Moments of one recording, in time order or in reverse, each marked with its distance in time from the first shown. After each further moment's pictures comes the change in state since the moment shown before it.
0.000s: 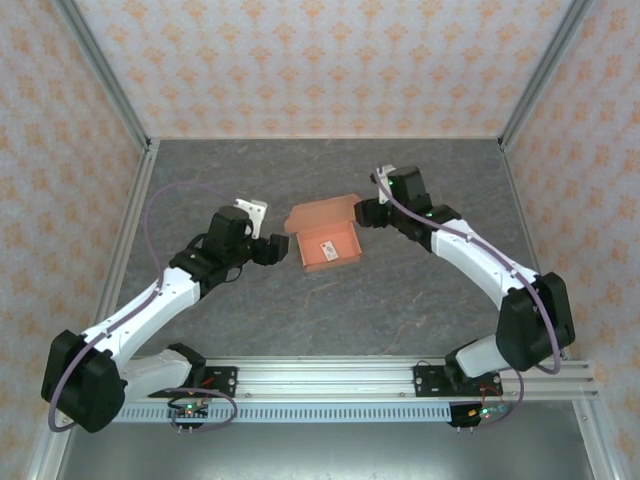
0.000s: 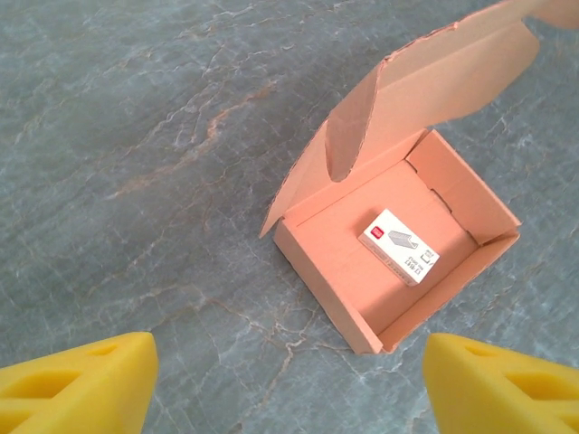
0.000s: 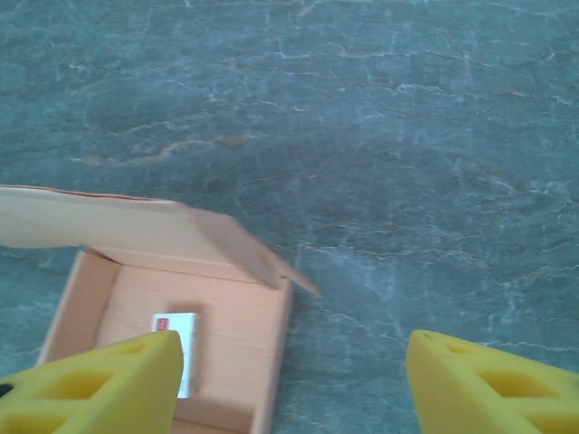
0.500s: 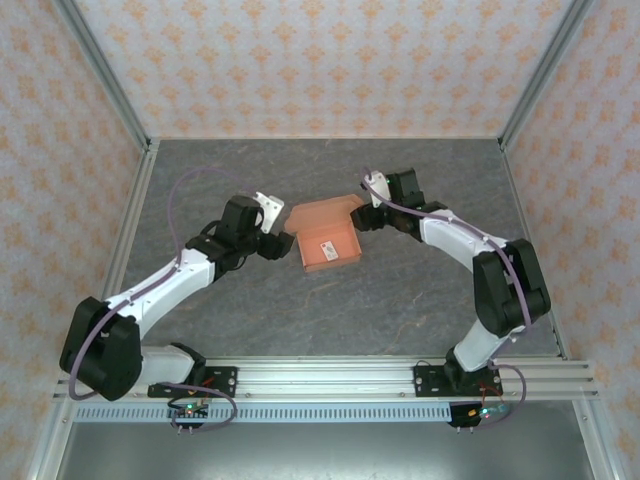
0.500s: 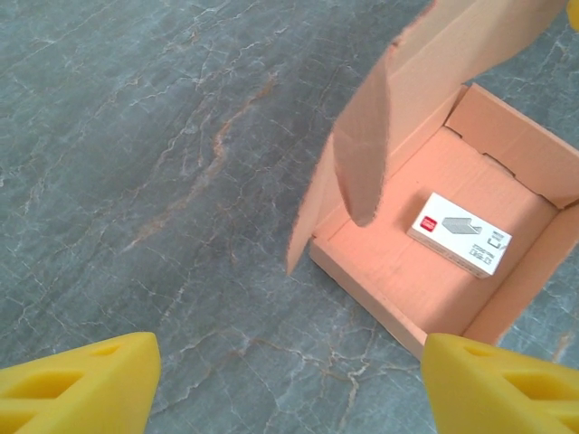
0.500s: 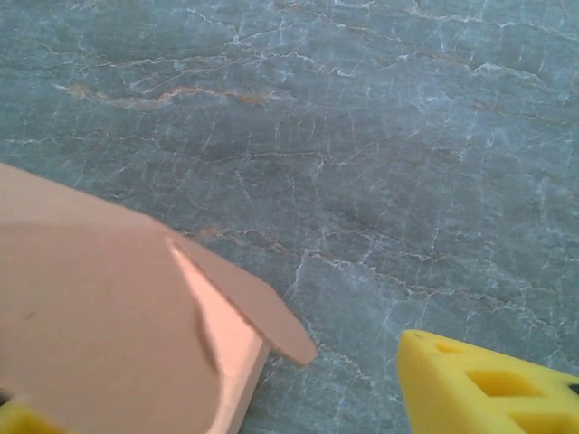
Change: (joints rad) left arm 0.021 0.181 0.080 0.040 -0.004 0.240; right arm -0.053 0.206 0.001 0.148 -0.161 -0.202
